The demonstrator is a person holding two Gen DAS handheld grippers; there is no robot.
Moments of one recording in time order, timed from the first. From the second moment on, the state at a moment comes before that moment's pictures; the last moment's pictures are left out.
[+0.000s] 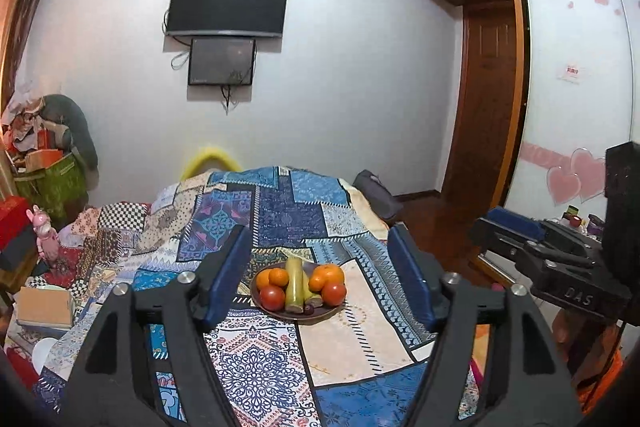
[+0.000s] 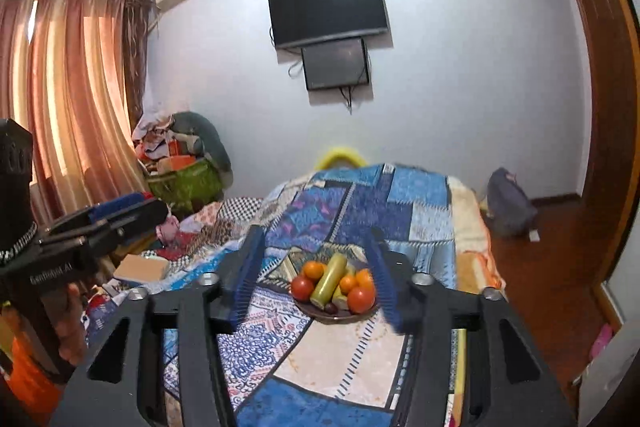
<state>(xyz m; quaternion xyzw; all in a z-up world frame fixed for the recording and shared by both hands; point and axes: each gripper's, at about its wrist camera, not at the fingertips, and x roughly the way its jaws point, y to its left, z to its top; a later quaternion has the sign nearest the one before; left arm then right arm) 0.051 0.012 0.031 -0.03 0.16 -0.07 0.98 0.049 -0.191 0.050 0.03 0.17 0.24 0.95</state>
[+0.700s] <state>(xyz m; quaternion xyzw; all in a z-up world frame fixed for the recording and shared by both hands) 0.007 0.003 0.041 -0.02 0.11 -0.05 0.99 0.019 -0.184 0.062 0.01 0.11 0.19 0.97</state>
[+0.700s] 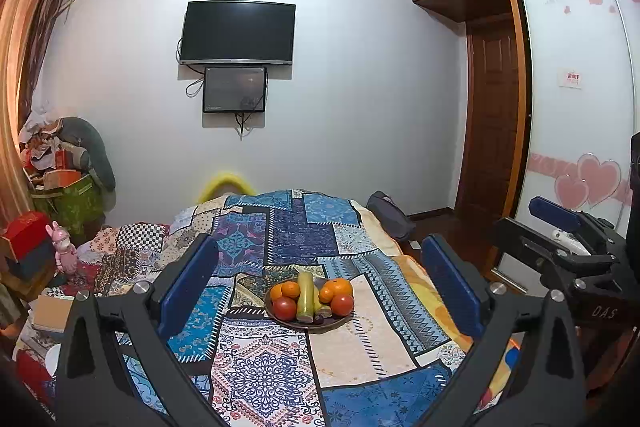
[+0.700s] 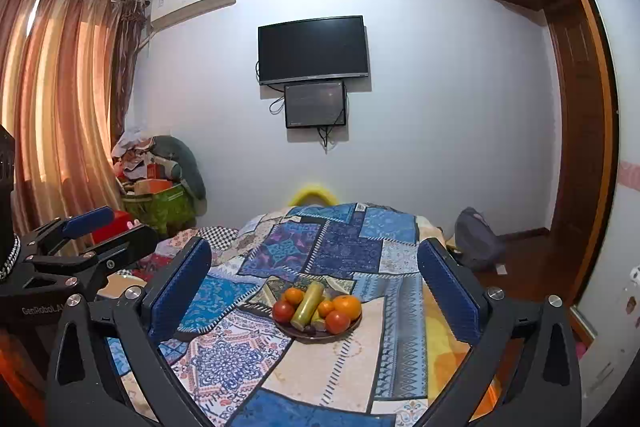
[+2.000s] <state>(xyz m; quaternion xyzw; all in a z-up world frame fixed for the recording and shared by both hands) 0.009 0.006 0.042 -0.03 0.11 -0.04 0.99 0.015 -0.185 0.066 0.01 0.11 0.19 0.98</state>
